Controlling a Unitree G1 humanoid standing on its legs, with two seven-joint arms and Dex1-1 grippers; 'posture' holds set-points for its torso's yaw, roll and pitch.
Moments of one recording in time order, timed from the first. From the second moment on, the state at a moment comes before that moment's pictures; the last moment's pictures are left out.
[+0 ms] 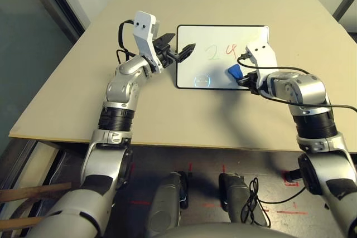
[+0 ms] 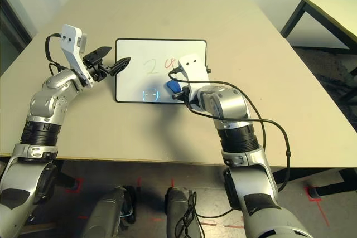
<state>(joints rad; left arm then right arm) -0.79 0.32 0.05 0.29 -0.27 0.37 -0.58 -0.81 -0.40 0.06 0.14 0.19 1.17 0.35</state>
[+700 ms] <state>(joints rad) -0.77 0.32 0.05 0.27 -0.27 0.38 -0.57 -0.89 -0.37 0.10 0.22 0.16 1.17 0.36</state>
